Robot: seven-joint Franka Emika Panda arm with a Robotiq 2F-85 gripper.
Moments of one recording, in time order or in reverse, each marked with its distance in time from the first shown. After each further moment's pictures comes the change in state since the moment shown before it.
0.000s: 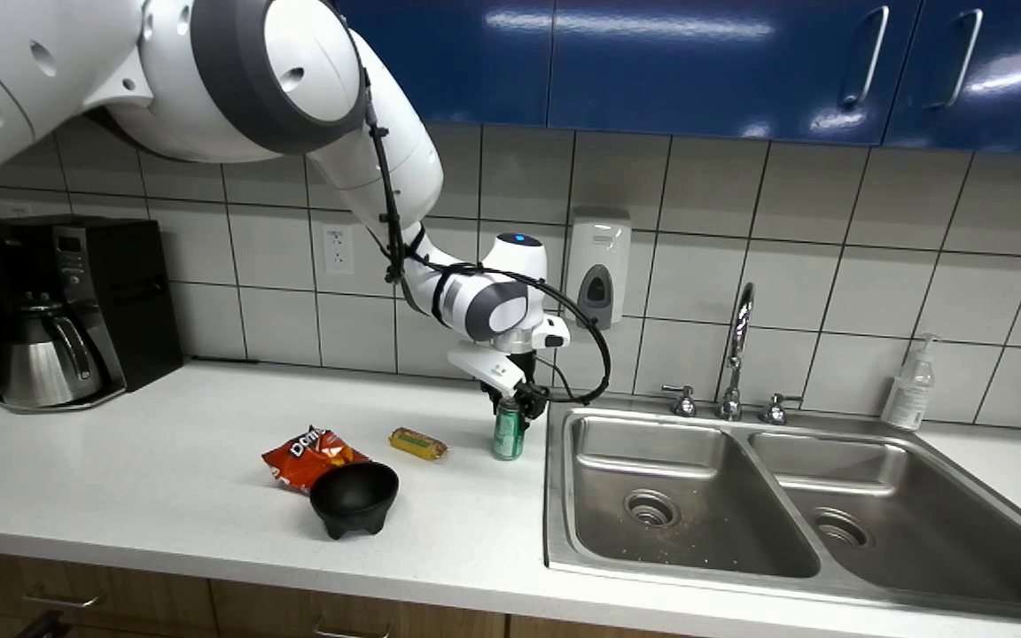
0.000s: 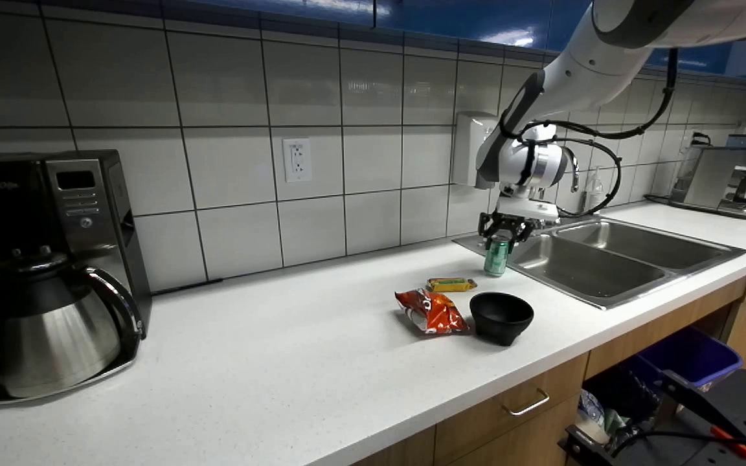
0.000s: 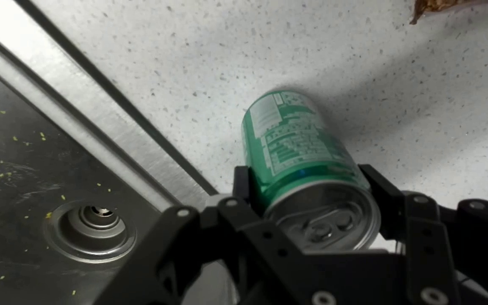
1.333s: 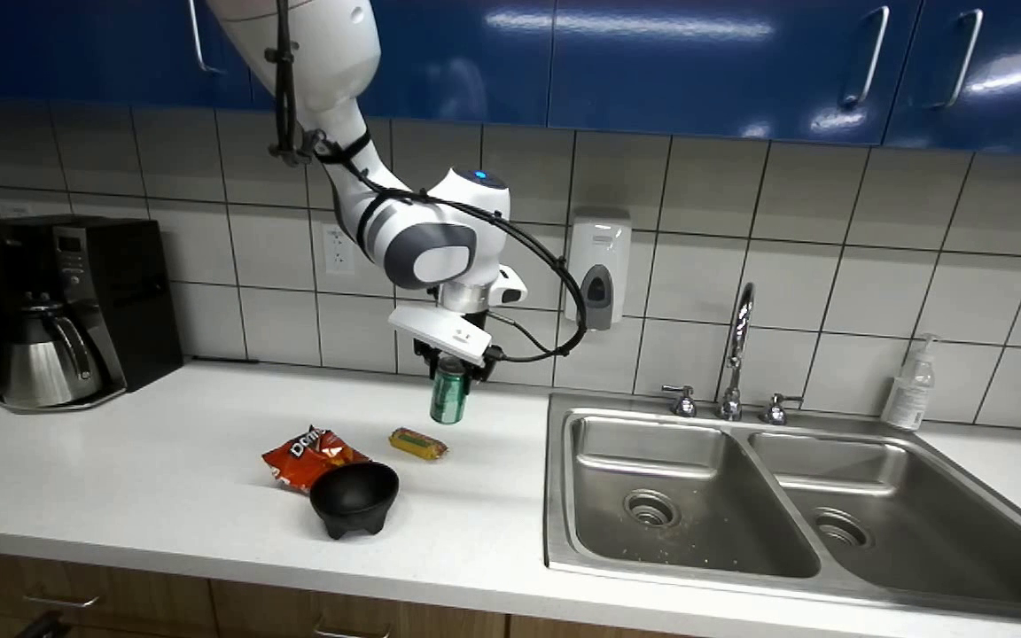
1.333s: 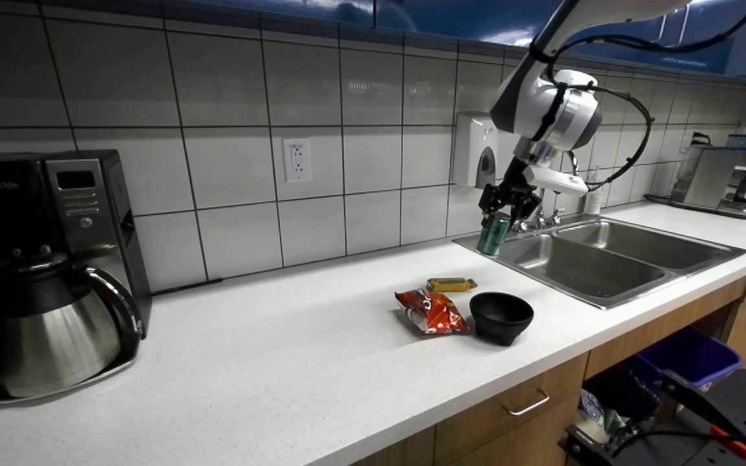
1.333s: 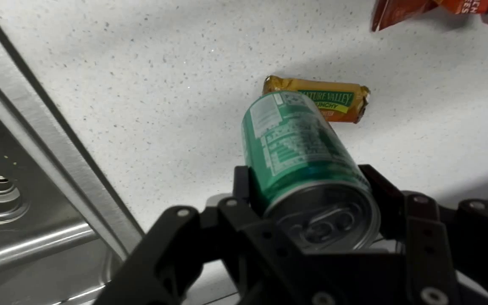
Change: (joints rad) arm -0.167 -0.462 0.252 -0.551 0.167 0.103 -0.490
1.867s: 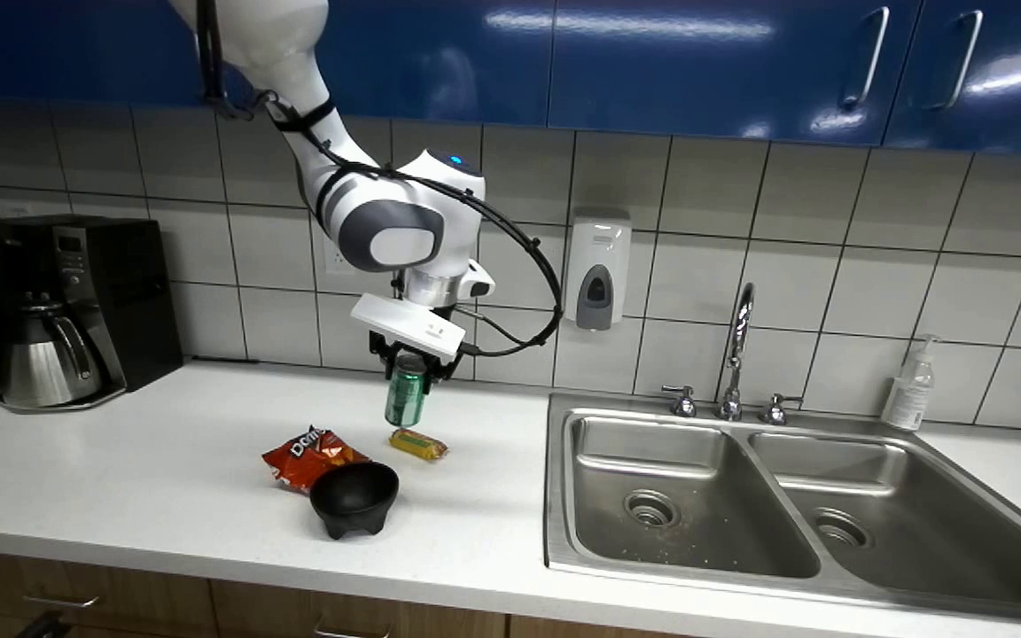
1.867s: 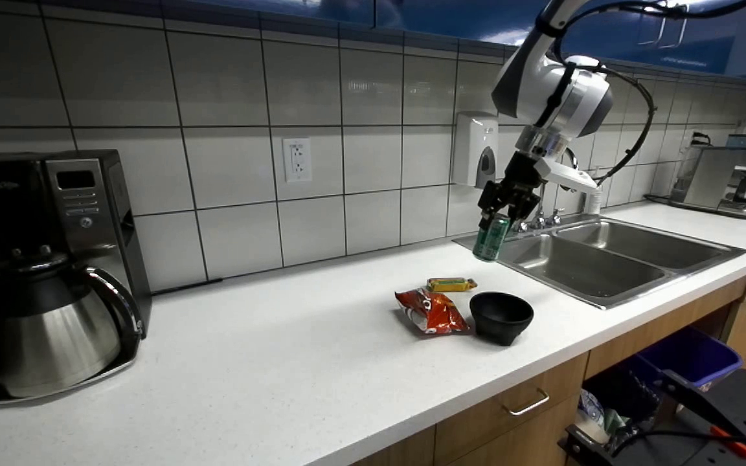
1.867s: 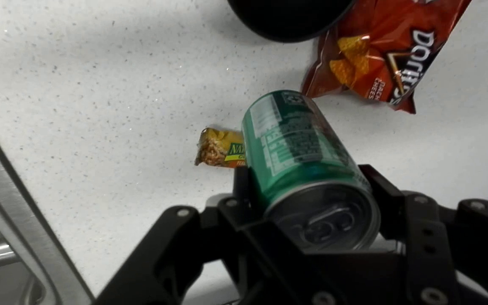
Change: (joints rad) arm 0.033 -0.145 0.000 -0.153 0.098 -0.087 -0.189
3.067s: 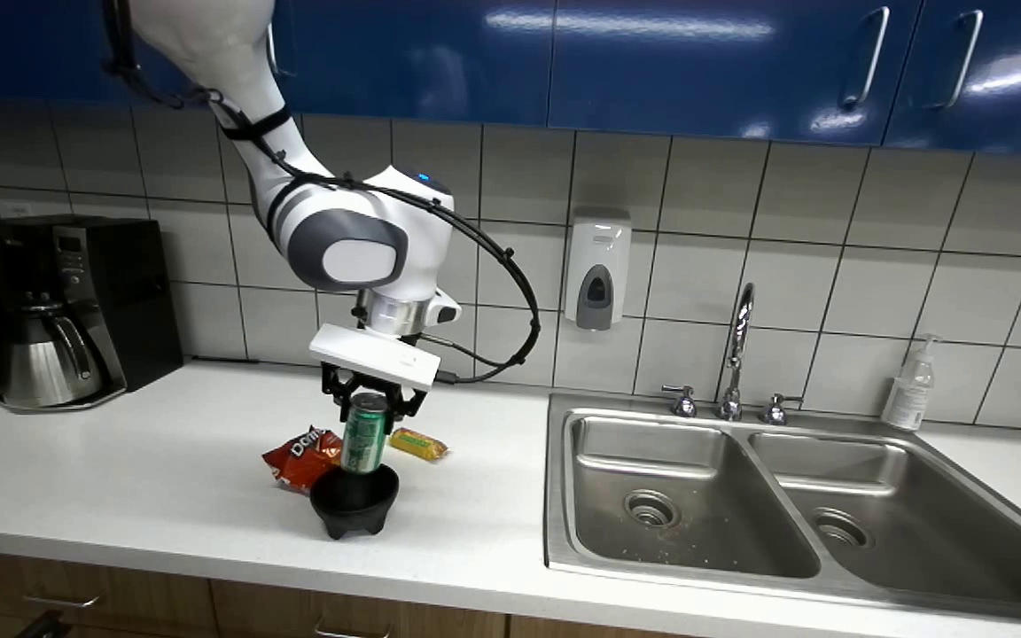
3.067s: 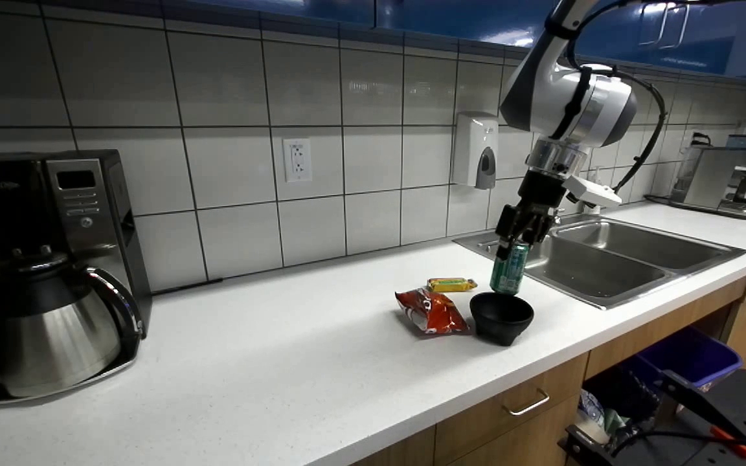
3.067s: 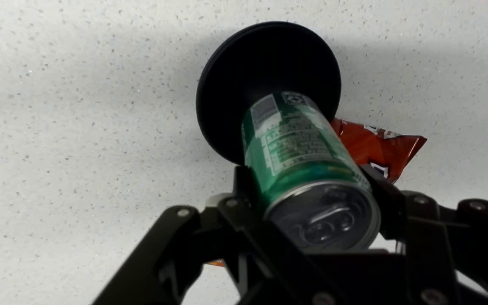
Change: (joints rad) arm 0.160 -0.099 -0.146 -0.197 -0.001 -0.034 -0.155
